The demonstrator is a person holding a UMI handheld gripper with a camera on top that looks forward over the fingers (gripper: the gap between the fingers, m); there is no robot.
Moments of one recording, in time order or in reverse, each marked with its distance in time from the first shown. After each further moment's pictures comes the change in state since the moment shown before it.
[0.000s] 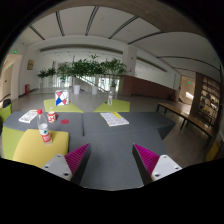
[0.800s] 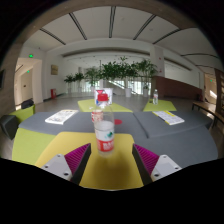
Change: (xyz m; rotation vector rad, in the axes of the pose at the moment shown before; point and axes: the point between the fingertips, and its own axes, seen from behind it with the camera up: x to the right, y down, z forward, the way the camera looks) arm -0.356 0.047 0.110 0.054 -0.332 0.023
